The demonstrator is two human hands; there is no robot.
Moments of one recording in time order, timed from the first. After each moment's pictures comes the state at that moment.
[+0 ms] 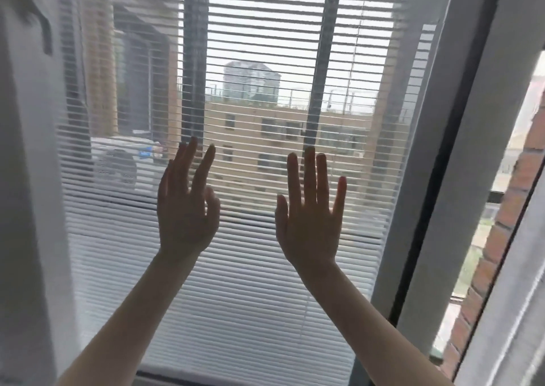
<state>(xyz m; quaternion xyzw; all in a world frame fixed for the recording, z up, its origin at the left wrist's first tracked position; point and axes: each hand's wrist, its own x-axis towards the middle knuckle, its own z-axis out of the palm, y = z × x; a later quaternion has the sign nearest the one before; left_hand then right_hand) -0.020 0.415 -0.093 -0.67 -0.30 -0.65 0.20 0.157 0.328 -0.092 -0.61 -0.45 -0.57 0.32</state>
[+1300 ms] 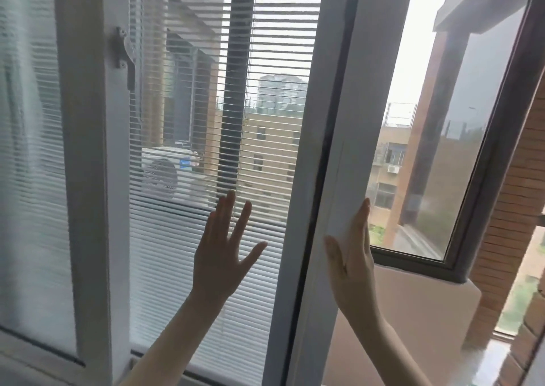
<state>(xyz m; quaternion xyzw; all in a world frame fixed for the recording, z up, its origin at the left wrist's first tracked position) -0.050 0.431 -0.151 -0.73 -0.37 -0.53 0.22 0.136 0.294 -0.109 -0.50 -0.61 -0.15 0.60</state>
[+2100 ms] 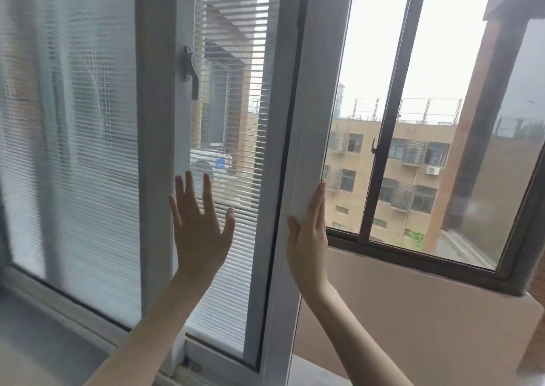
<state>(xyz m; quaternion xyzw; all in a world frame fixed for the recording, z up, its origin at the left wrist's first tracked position) -0.157 0.429 -0.117 -0.63 -0.52 -0.54 0.19 0.020 0.373 -0.109 -0.47 -0.62 -0.12 0.61</state>
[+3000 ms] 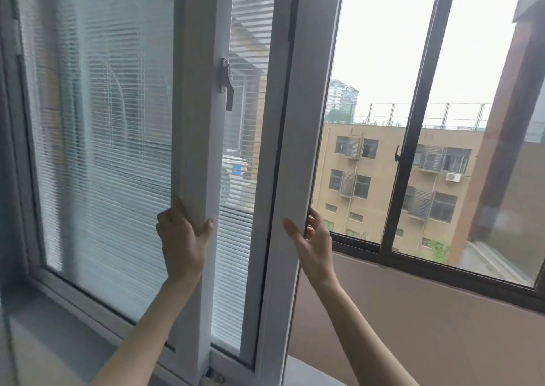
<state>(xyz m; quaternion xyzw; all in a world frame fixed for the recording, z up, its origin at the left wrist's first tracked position) -0.235 0.447 -0.121 -0.56 -0.58 -0.60 0.00 -0.015 0.411 -0.105 -0.42 -0.57 0.20 0.68</state>
